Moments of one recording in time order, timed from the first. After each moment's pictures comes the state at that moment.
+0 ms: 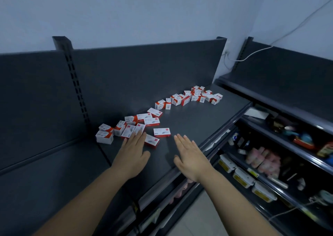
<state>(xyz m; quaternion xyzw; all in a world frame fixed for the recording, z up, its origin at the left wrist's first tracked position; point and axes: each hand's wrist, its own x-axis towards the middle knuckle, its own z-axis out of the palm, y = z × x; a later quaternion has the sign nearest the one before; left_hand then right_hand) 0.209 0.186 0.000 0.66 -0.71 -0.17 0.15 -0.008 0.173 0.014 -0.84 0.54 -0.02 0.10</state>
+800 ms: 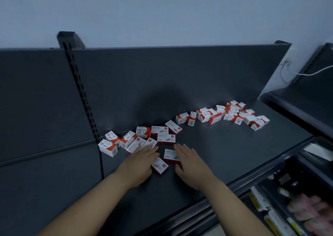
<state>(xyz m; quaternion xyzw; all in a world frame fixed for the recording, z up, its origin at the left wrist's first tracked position) 0.213 0.098 -0.040 0.66 -0.74 -0.10 0.05 0.009 0.021 -0.029 -0.91 0.39 0.02 0.12</state>
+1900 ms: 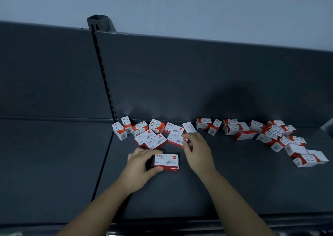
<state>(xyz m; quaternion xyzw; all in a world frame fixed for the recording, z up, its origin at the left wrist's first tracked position) 0.164 0.116 -0.074 0.78 -0.48 -0.13 0.37 0.032 -0.062 -0.043 -0.89 0.32 -0.23 0.24</state>
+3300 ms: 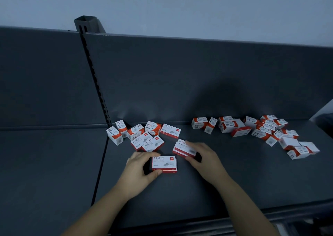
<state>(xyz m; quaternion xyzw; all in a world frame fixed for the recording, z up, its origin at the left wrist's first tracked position) 0.167 0.117 -0.071 0.76 -0.48 -0.17 0.41 -0.008 -0.069 -0.047 -0.89 0.32 -0.13 0.30</state>
